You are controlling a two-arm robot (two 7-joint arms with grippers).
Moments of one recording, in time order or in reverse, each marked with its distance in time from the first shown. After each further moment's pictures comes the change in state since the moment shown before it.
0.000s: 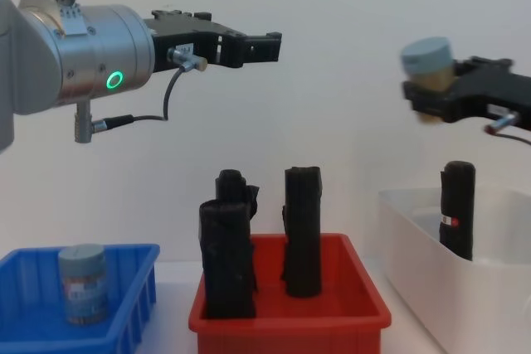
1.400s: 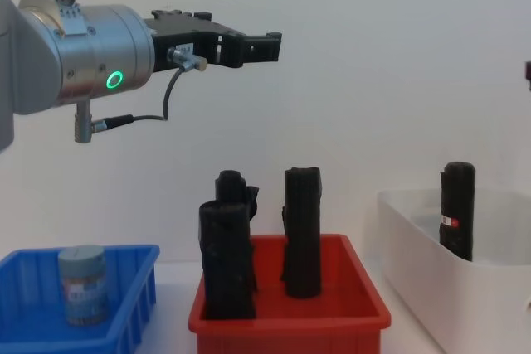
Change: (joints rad) left arm 0.000 0.000 0.000 0.000 0.000 0.000 0.000; right arm -0.144 0.106 0.128 -0.122 0.151 -0.018 -0.156
